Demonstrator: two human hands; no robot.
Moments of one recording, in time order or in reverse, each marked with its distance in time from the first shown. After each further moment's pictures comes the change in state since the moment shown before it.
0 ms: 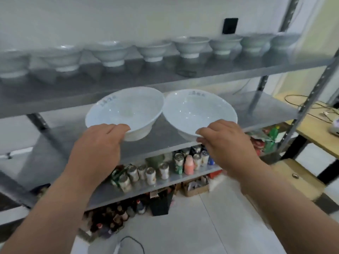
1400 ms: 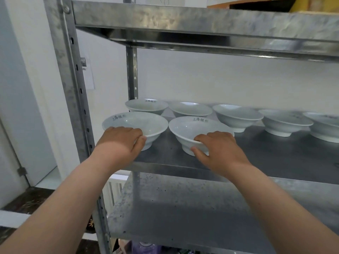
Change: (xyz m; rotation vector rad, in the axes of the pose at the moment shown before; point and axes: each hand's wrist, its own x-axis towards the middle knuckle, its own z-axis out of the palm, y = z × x) left_hand 0.019 -0.413 -0.039 0.210 0.038 -0.243; right_hand 0.370 -0.282 0.106 0.129 0.076 -0.301
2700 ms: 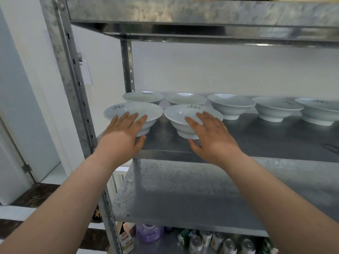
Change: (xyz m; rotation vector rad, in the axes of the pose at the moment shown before) left_hand -0.022 0.027 -0.005 0.013 -0.108 -0.079; right_hand -0.026 -0.011 -0.009 0.029 -0.106 0.031
